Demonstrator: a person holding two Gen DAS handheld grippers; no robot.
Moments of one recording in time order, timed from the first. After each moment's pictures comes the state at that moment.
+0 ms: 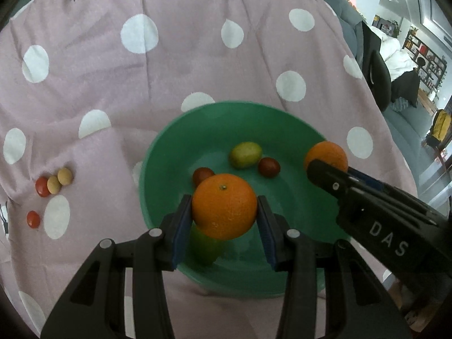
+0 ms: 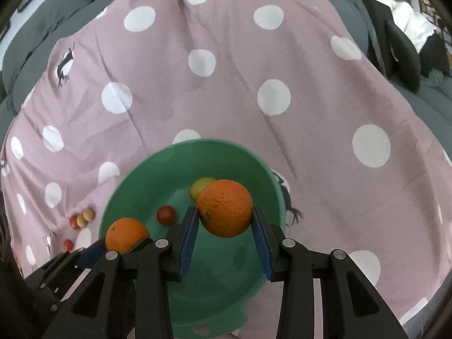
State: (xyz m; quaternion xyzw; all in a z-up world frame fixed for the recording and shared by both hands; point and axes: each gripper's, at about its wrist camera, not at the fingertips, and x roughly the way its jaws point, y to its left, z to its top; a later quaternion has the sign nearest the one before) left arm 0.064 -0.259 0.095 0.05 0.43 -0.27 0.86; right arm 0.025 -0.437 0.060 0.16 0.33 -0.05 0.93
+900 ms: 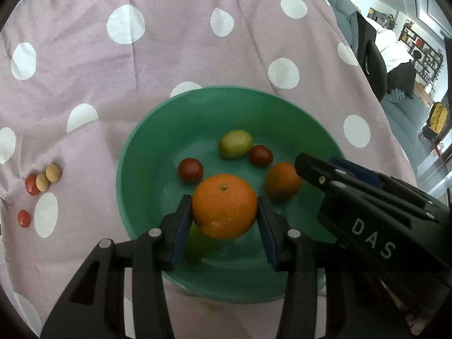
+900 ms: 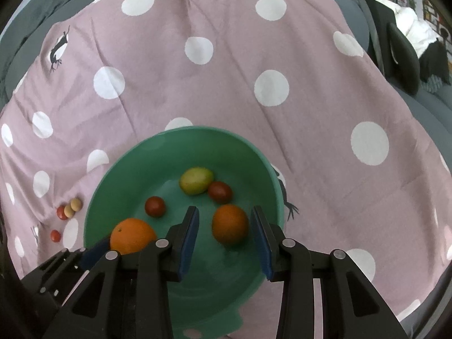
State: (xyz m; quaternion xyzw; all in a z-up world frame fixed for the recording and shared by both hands) left arm 0.062 -0.269 0.084 0.05 0.44 -0.28 0.85; right arm 0.032 -0.435 0.052 0.14 0.35 -0.06 0.92
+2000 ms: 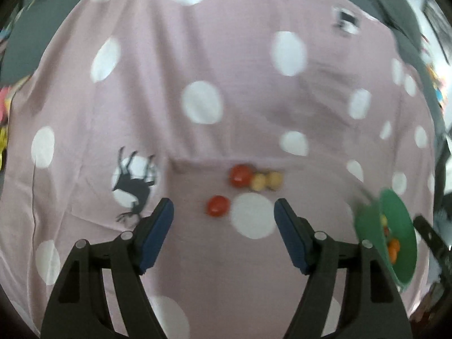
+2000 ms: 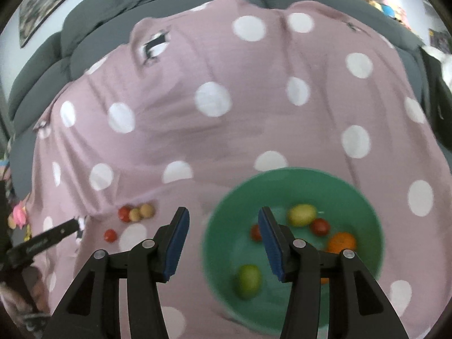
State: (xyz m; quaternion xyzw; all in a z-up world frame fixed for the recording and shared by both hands) left arm 0.111 0.023 0.091 -0.14 0.42 -0.04 0.90; right arm 0.027 -0.316 0.085 0.07 0.27 0.08 0.96
